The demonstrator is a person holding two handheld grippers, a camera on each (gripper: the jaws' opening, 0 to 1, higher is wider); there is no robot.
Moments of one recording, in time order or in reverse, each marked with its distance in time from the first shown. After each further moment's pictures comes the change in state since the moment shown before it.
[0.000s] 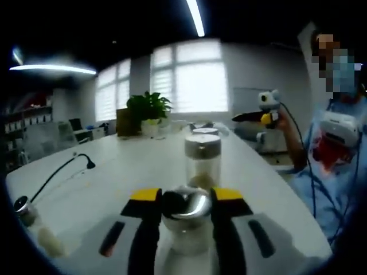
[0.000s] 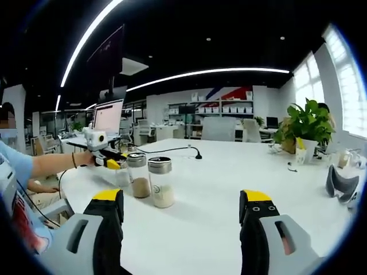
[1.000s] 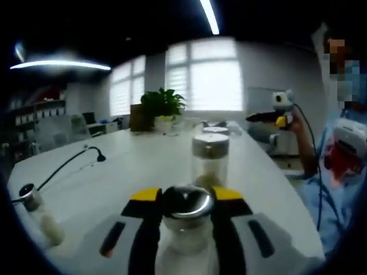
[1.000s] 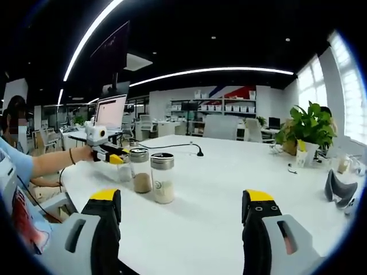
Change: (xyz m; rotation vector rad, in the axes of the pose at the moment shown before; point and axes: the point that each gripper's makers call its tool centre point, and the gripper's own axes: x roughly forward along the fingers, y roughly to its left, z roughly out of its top) left arm -0.004 0.003 -0.001 -0.047 0.017 0.122; right arm -0.003 0.001 -0.005 -0.039 0.045 0.009
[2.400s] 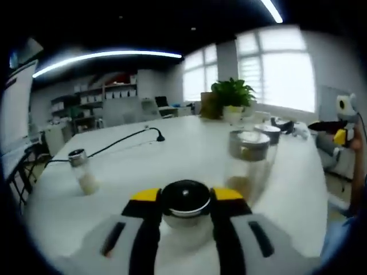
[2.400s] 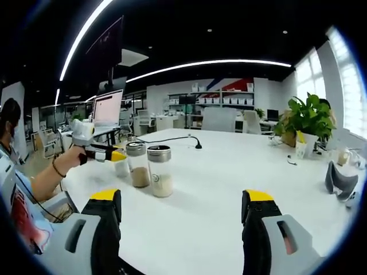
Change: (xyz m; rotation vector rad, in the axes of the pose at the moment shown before) left arm -0.014 0.012 -0.009 -0.151 0.083 0.635; right arm 0.000 -0.004 -0.009 0.036 0.034 -0.009
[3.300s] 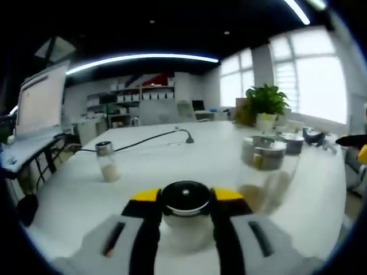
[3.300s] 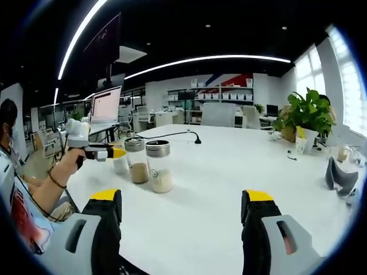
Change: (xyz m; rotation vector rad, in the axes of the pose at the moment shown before) left arm -0.006 0.004 -0.002 -0.065 -0.034 0.271; right arm 0.002 -0.003 -0.008 0.013 0.032 -0.004
